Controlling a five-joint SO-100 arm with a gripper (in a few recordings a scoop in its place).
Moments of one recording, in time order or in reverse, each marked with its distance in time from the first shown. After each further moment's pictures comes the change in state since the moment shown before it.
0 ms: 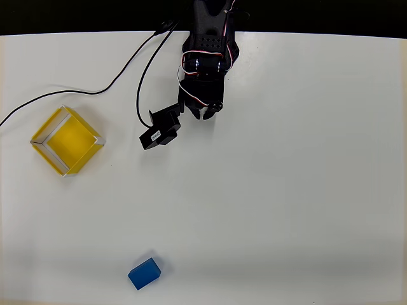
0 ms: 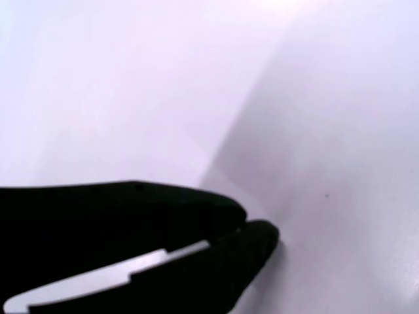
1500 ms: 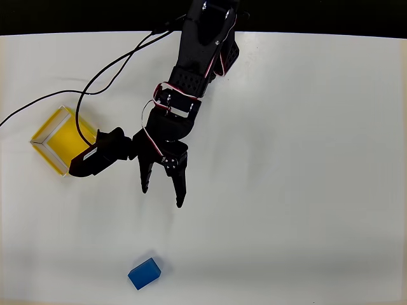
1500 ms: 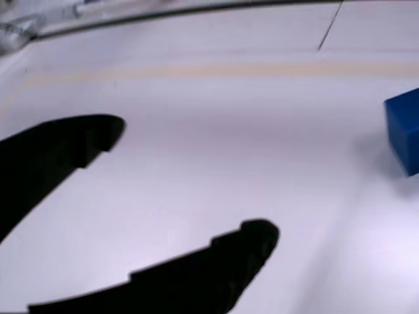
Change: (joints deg) arm 15.4 -70.0 -46.8 -62.6 12.2
